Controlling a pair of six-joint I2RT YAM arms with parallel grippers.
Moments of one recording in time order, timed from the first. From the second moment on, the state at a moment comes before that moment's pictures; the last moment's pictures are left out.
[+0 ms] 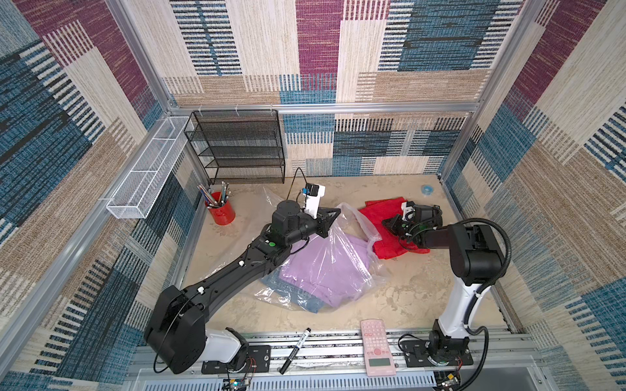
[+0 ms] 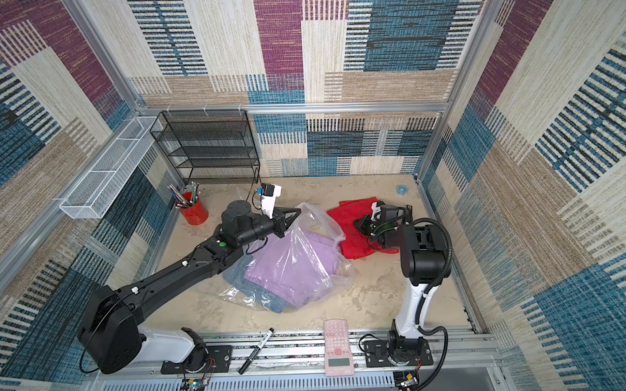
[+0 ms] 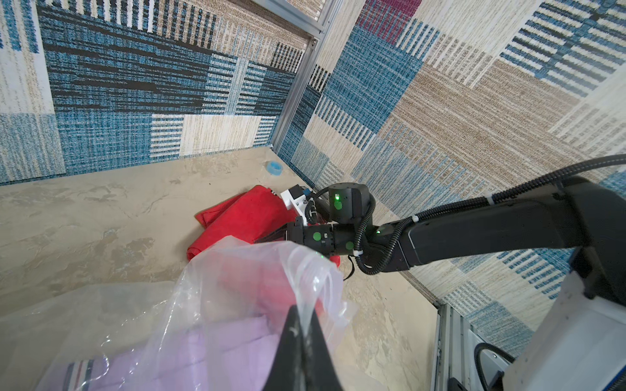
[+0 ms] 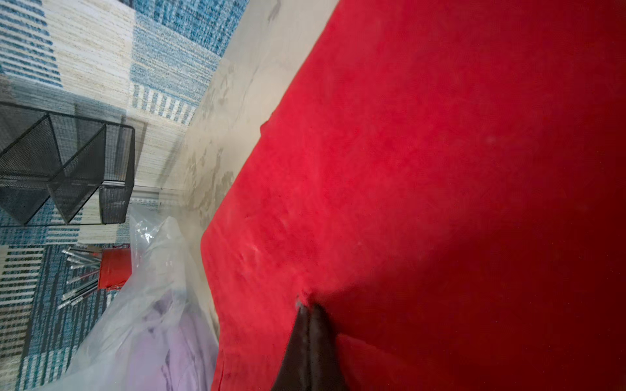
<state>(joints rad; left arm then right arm) -0.63 1.39 1.01 0.24 0.33 -0.39 -0.04 1.98 0.97 0.35 -0.56 0.69</state>
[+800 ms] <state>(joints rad) -0.67 1.46 1.08 0.23 0.42 -0.38 -0.02 1.31 0.93 0.38 -0.62 0.64</state>
